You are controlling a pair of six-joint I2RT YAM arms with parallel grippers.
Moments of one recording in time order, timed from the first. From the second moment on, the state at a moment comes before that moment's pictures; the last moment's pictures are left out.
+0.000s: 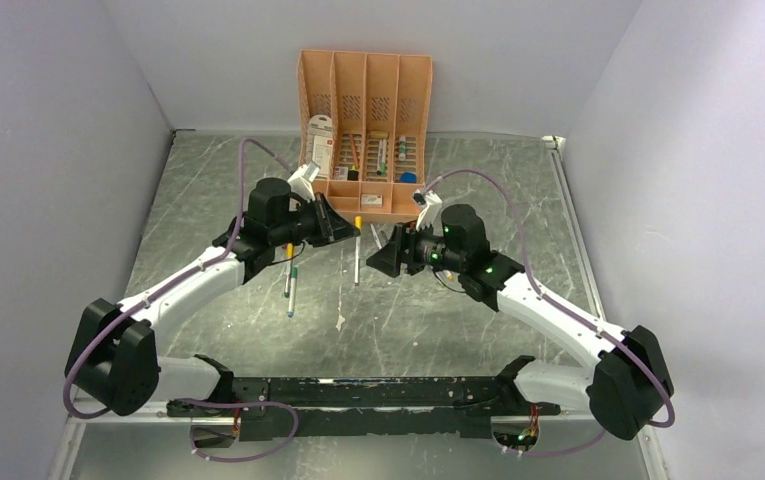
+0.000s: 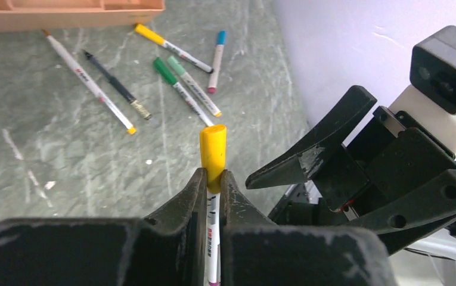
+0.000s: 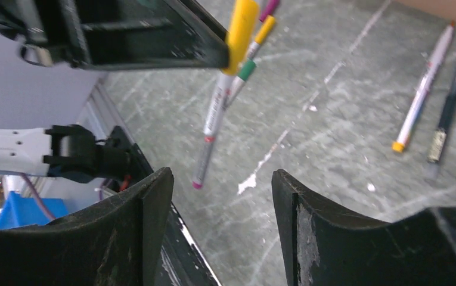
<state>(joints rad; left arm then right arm) -0.52 1.31 0.88 0.03 0.42 -0.73 0.64 1.16 0.75 0.00 -0.39 0.49</state>
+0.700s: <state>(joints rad) -0.57 1.27 0.77 0.40 0.50 -0.94 0.64 1.22 0.75 0.20 -0.48 0.58</state>
